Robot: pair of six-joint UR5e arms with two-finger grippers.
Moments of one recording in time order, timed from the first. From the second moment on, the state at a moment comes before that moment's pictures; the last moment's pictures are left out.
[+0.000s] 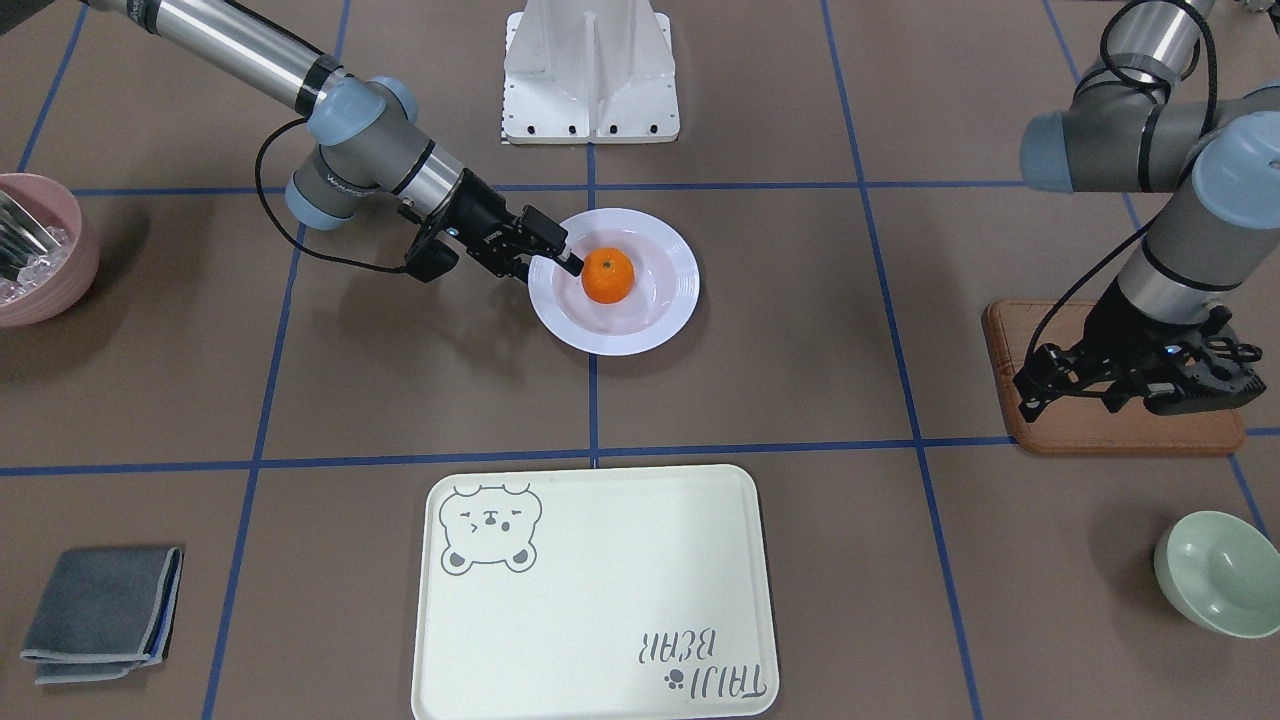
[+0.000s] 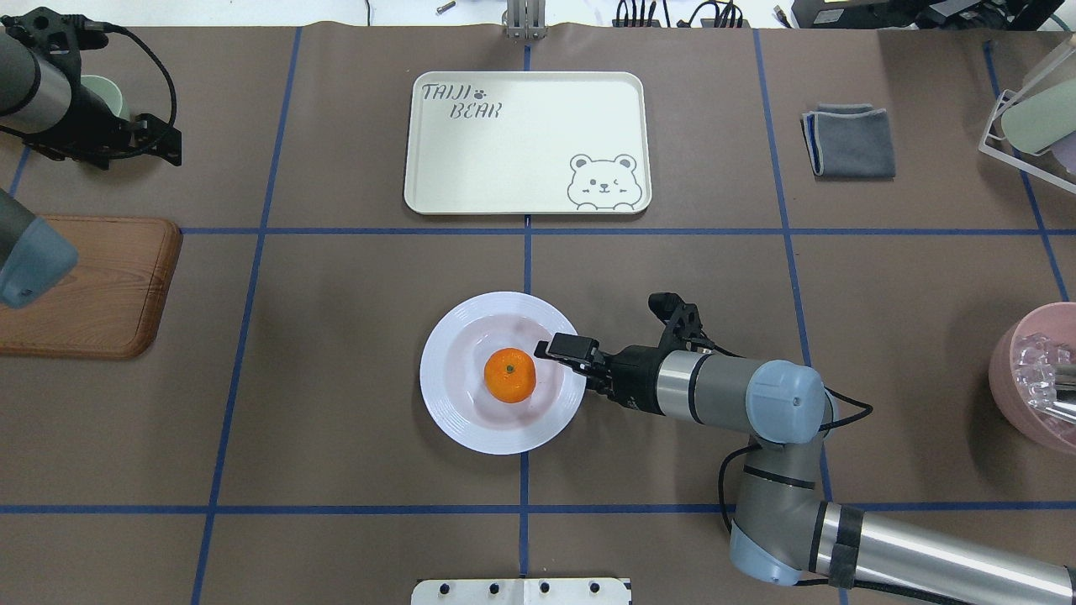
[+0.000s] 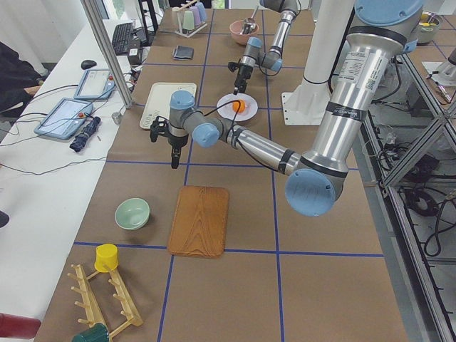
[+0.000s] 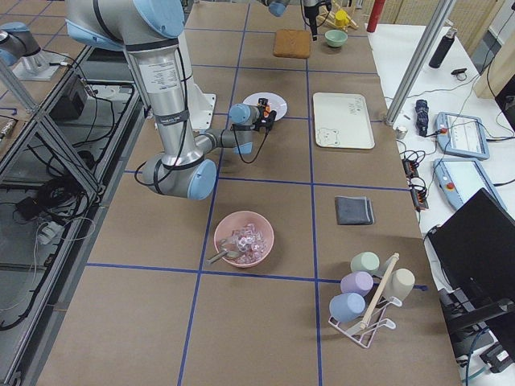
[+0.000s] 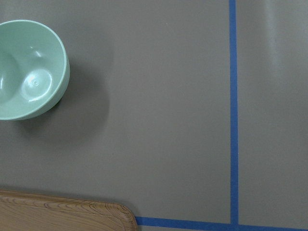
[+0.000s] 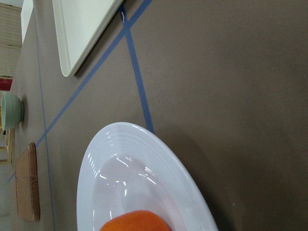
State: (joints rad) left arm -1.06 -1.88 -1.64 -1.86 -2.05 -0.85; right arm 0.34 -1.16 1.43 -0.23 1.60 1.85
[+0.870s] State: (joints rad) left arm -1.06 -1.88 -1.64 -1.86 -2.05 -0.85; right arm 0.33 -1.11 1.39 -0.23 1.59 1.86
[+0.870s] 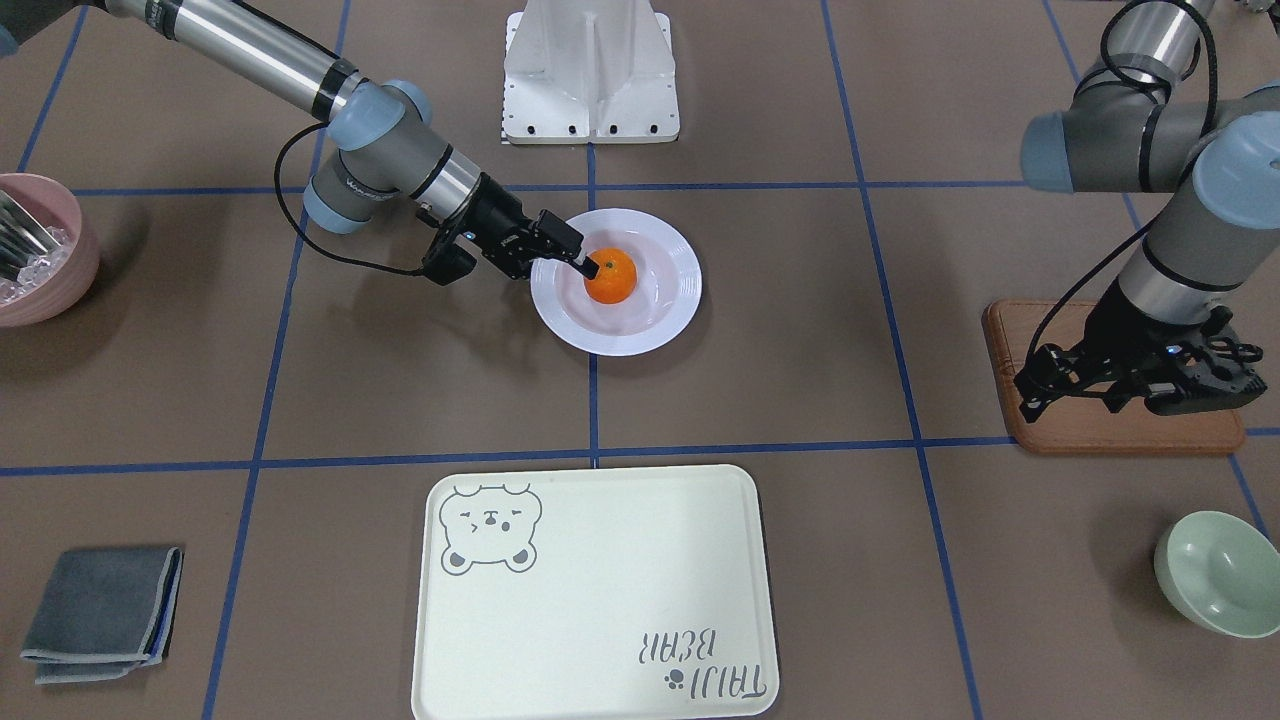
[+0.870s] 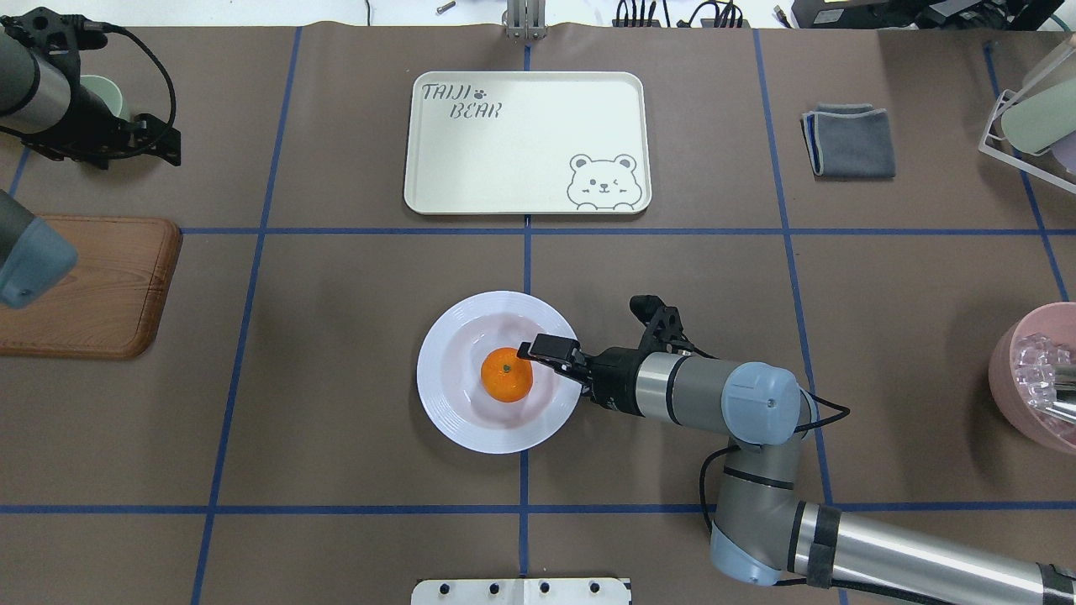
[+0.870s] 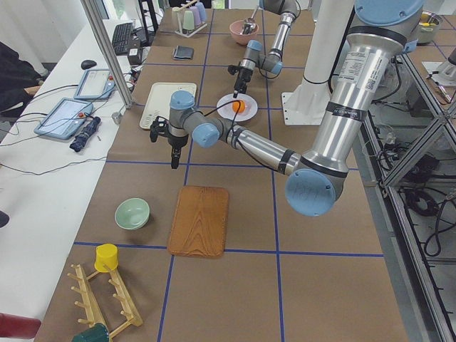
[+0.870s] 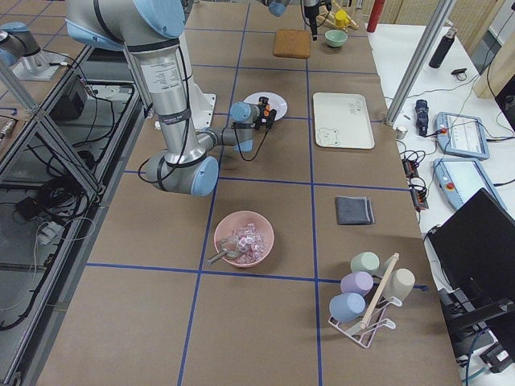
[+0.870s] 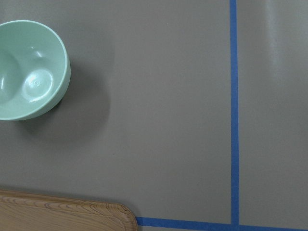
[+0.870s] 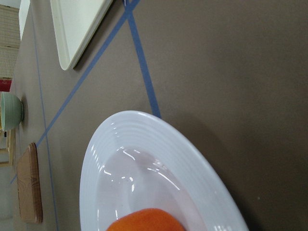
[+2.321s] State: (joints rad) left arm -1.06 -1.85 -1.65 -1.86 -2.05 -0.85; right arm 0.42 -1.04 1.42 -0.25 1.51 1.92
